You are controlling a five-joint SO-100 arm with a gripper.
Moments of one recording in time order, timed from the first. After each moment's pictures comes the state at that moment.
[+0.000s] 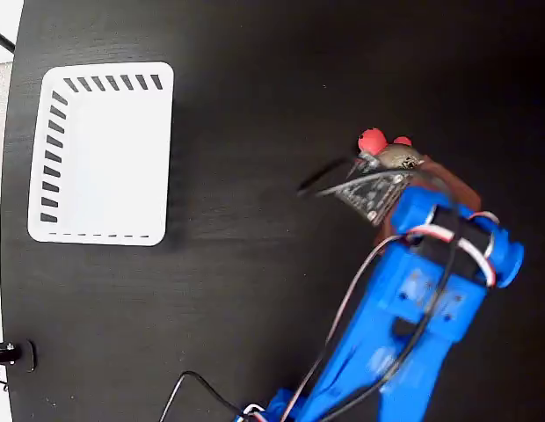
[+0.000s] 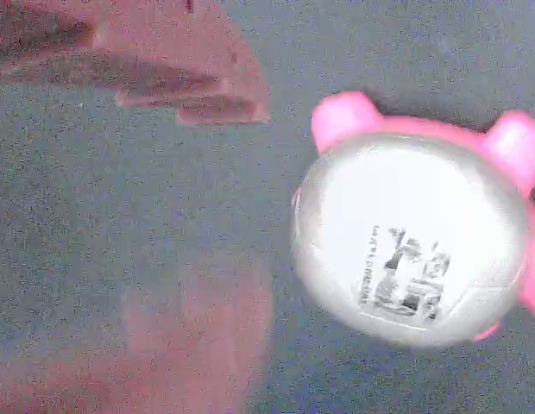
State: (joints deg) arm 32.1 87.5 79.6 89.8 6.1
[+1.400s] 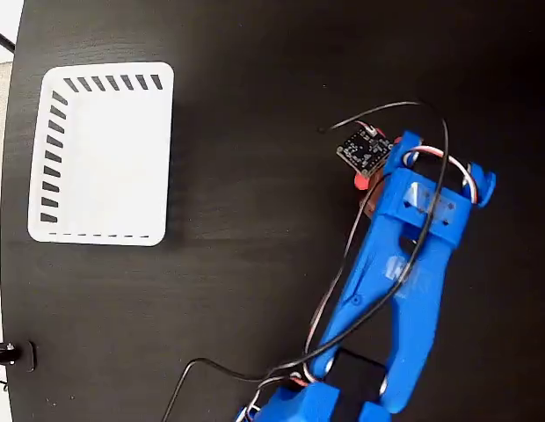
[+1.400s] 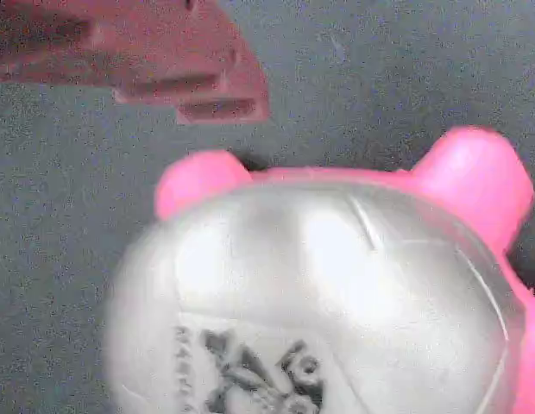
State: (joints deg) arm 29.9 63.8 73.3 84.9 19.2
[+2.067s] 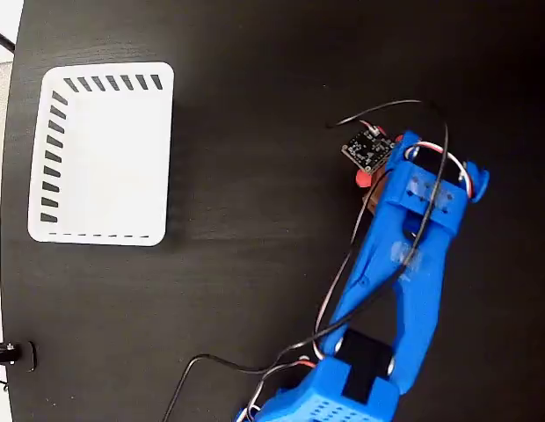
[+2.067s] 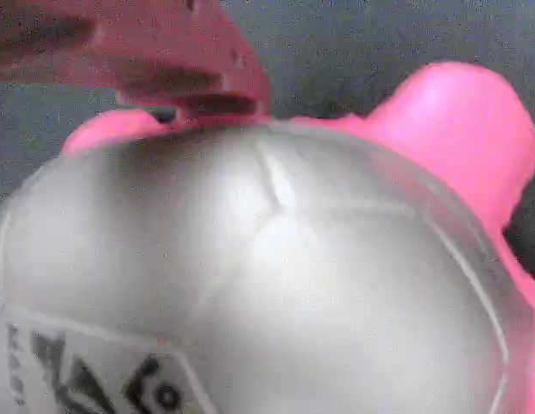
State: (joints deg) arm 30.7 57.1 72.4 78.4 19.2
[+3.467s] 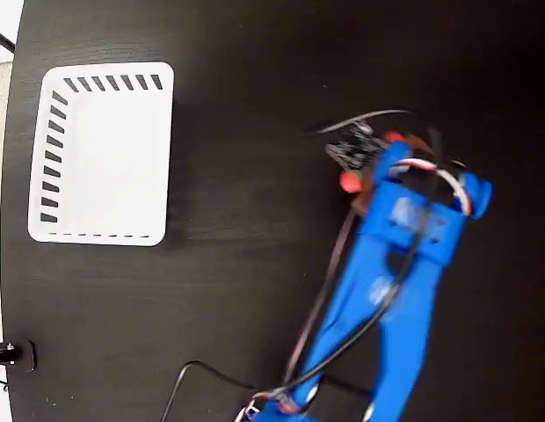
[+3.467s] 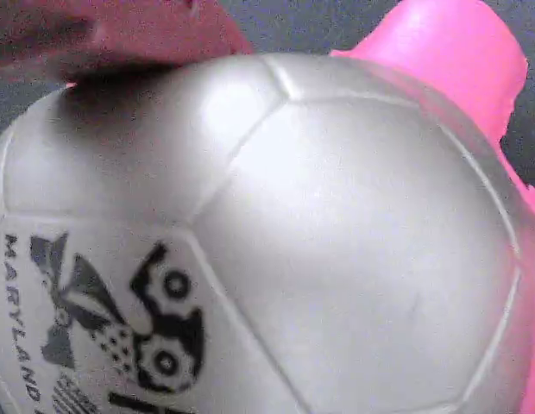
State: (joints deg) arm 25.9 76.0 77.9 84.6 20.7
